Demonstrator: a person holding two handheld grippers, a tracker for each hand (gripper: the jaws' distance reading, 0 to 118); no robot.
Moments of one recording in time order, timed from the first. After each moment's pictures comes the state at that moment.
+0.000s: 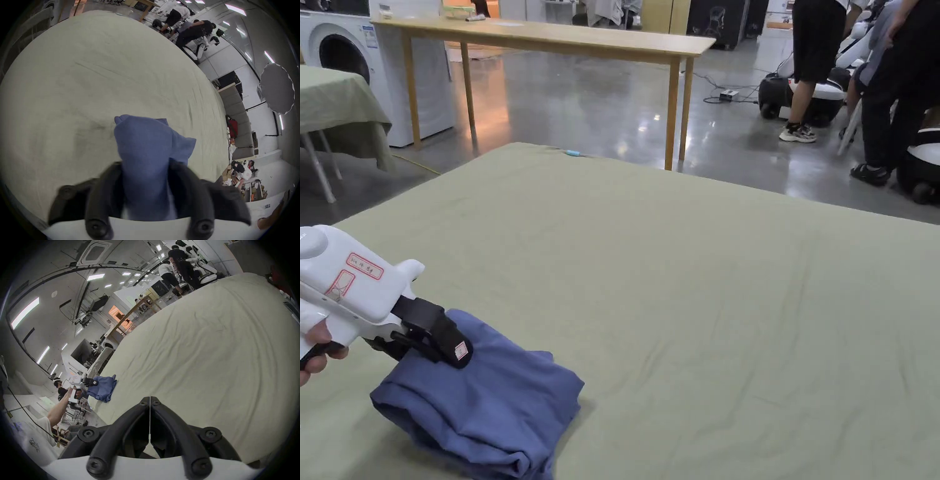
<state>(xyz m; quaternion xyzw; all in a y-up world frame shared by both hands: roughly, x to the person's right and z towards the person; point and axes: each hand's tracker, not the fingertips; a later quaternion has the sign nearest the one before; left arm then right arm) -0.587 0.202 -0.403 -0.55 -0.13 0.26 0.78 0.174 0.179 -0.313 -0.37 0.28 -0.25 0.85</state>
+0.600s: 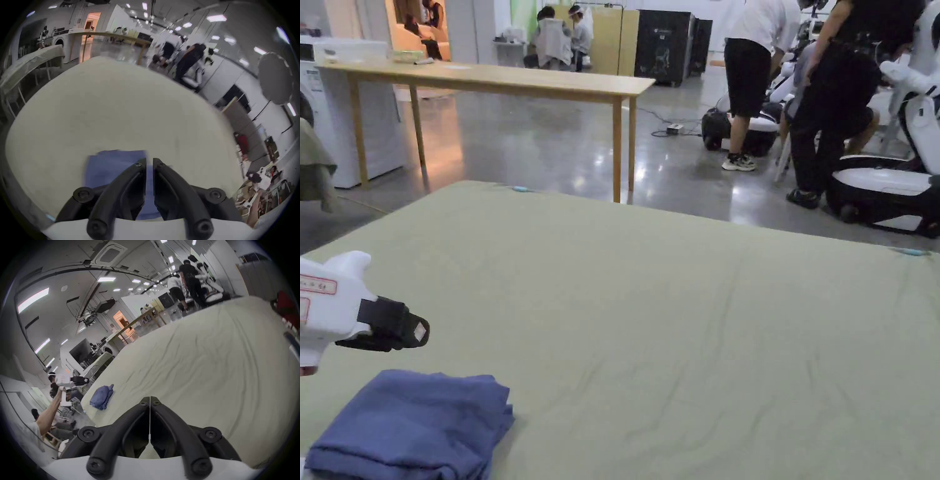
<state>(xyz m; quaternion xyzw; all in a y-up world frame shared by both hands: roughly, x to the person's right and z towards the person) -0.494 0.272 -0.358 -0.37 -0.06 0.22 0.90 0.194 0.224 -0.317 -0.30 0.27 -0.20 0.90</state>
